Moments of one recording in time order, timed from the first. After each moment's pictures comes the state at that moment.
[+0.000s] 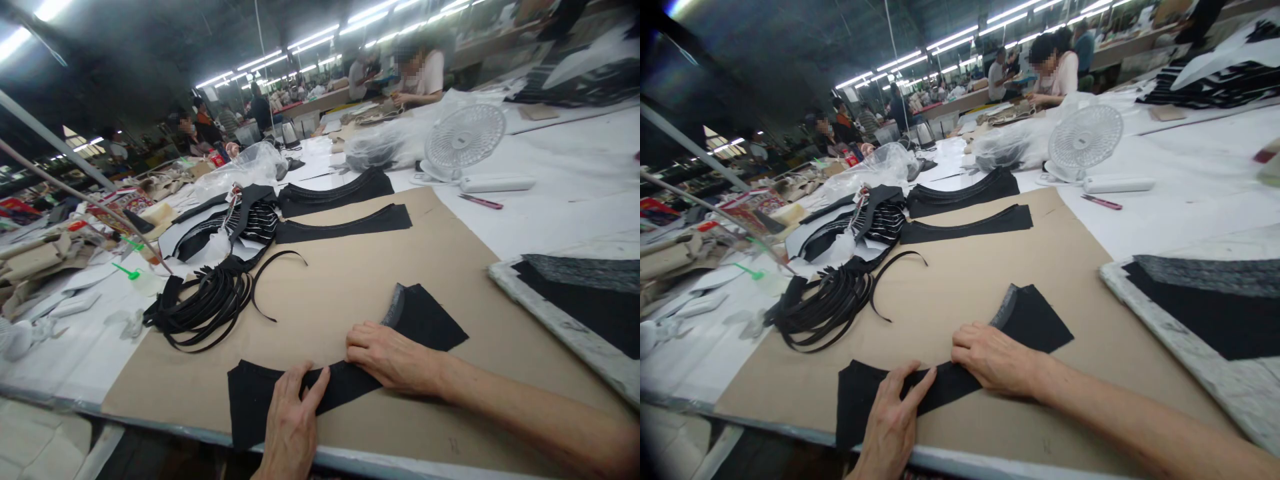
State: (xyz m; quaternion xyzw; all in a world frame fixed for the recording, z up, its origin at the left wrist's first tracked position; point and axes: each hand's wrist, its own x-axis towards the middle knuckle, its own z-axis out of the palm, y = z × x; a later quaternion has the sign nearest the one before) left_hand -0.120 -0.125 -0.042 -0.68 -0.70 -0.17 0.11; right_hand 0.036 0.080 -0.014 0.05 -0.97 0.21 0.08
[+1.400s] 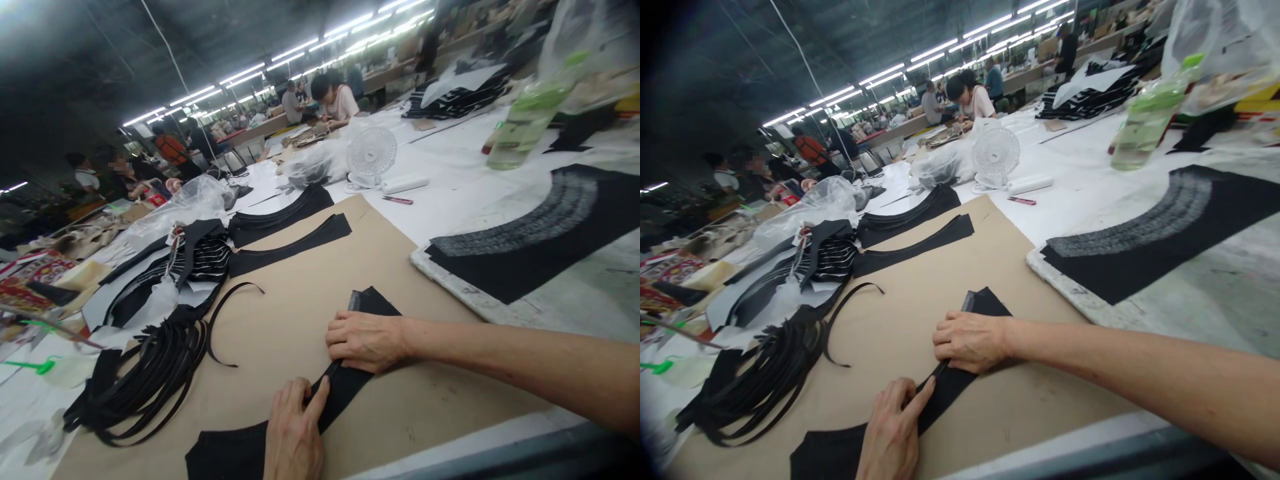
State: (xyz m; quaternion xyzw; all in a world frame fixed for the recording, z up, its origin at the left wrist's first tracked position) left_hand -0.094 -0.073 -0.039 -0.75 -0.64 -0.13 0.04; right_hand 0.071 0.129 -0.009 0.11 -0.98 0.10 0.10
